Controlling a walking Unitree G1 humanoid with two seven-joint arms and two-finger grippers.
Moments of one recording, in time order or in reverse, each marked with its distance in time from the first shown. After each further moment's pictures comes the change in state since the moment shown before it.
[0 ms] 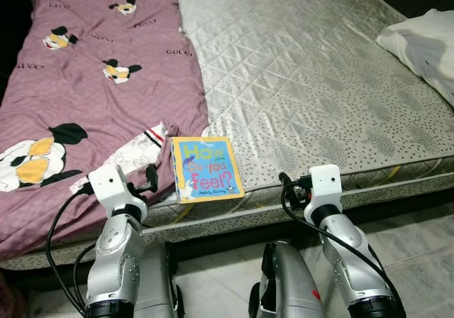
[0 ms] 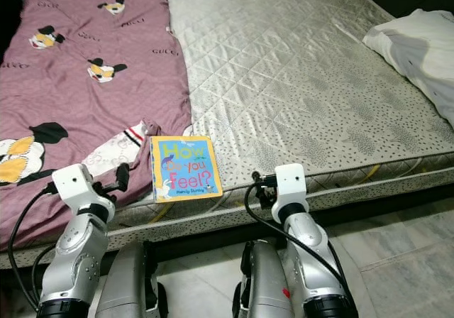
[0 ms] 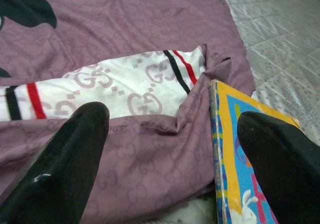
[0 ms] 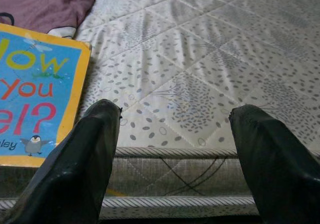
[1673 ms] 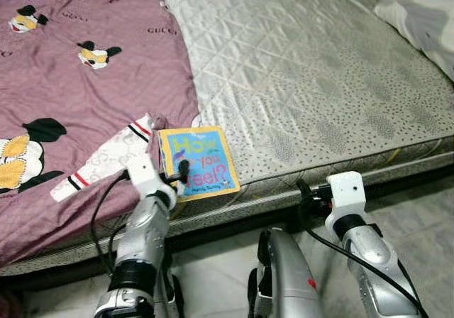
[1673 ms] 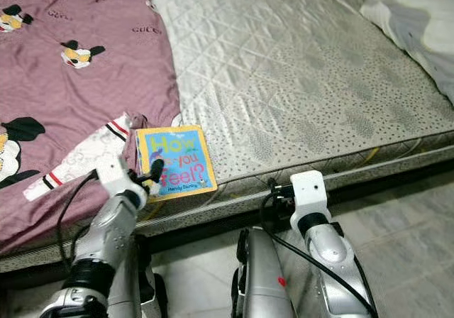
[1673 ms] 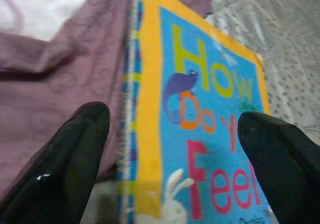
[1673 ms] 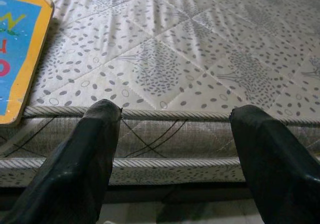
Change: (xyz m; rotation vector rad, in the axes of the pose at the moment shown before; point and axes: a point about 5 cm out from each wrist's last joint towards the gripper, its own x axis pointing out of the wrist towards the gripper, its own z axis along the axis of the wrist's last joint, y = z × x) left arm 0.036 -0.045 -0.024 -0.113 0.173 -0.165; right arm -0.032 -0.022 0.007 -0.094 -0.009 -0.020
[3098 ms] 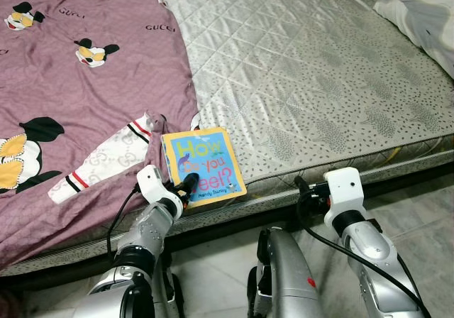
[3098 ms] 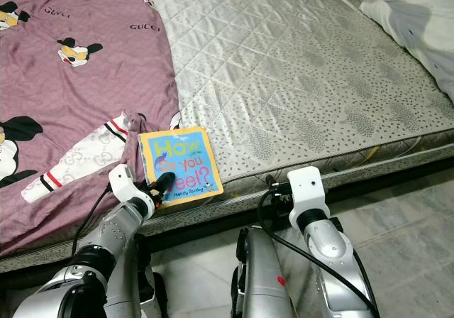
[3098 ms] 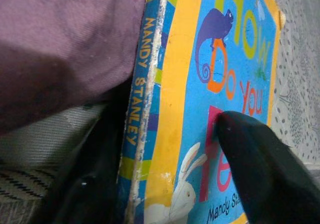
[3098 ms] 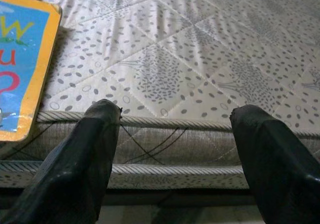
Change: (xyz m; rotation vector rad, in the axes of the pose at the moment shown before) left arm 0.009 0.013 -0.028 -0.290 0.214 -0.088; right arm 0.003 0.000 0.009 -0.037 -0.016 0.009
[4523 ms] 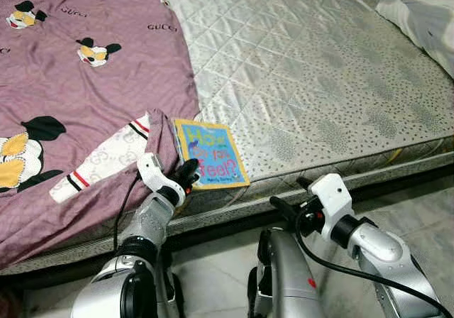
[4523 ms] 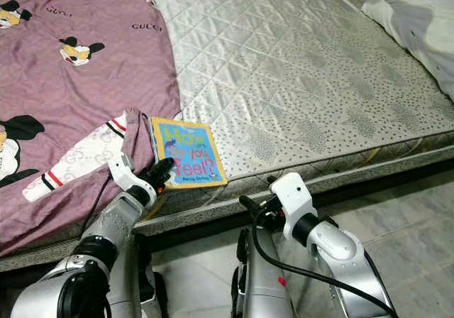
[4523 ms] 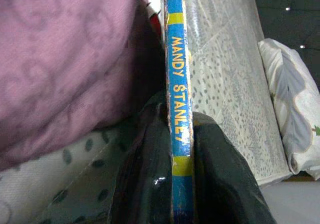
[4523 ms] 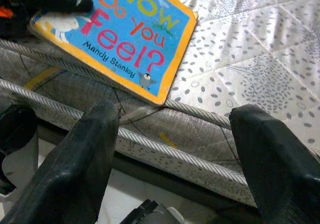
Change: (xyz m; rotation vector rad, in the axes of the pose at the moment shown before) left arm 0.006 -0.020 0.019 -0.030 -0.114 -0.195; right arm -0.016 0.015 0.009 -0.031 0.020 0.446
